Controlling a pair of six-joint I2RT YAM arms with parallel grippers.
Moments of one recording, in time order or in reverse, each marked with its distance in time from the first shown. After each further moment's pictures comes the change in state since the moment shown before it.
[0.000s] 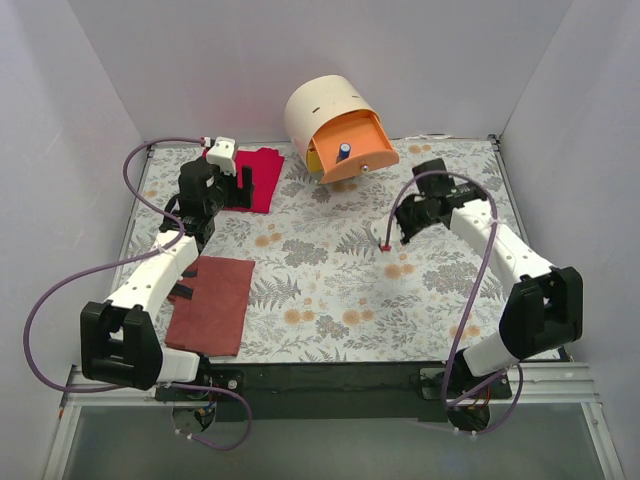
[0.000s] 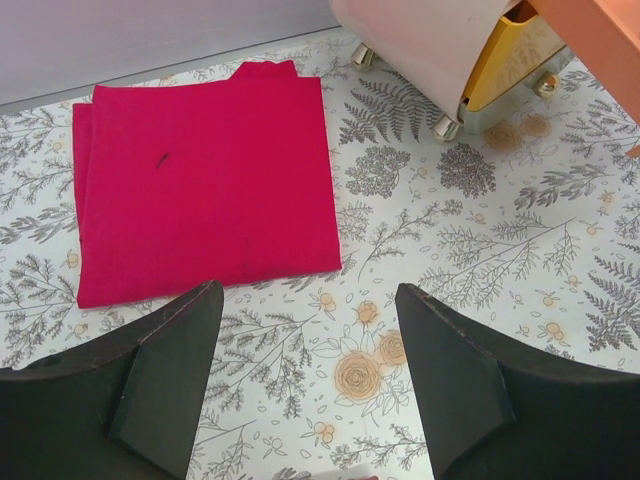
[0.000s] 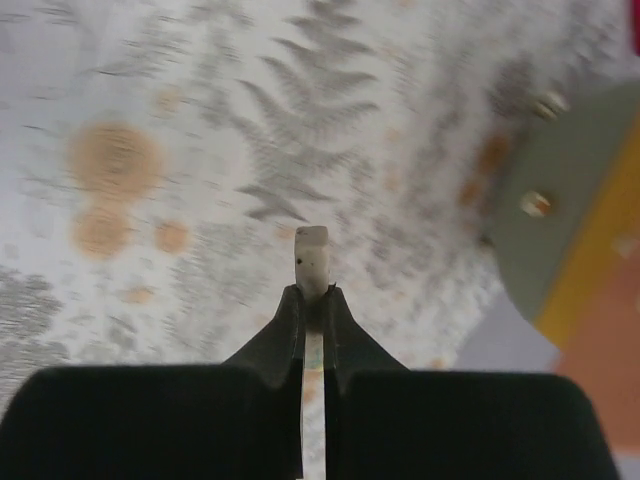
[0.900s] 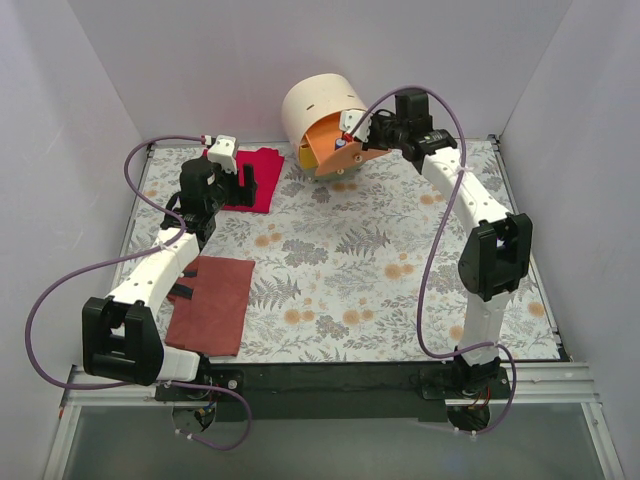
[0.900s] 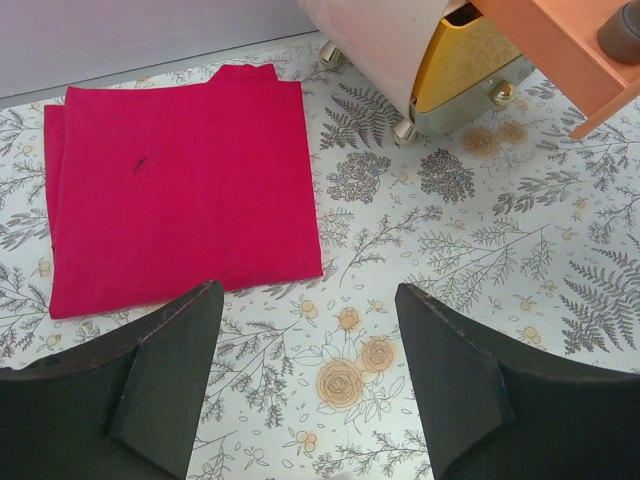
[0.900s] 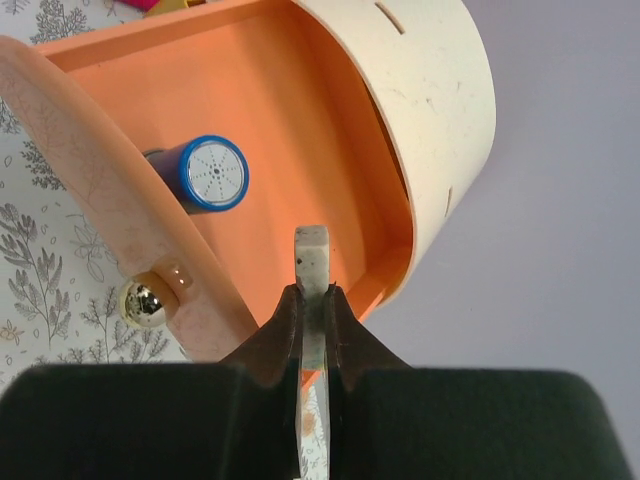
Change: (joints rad) left arm 0.000 0.029 0.019 0.013 0.039 -0.035; right arm 0.002 0.468 0.740 0.481 -0.024 0.750
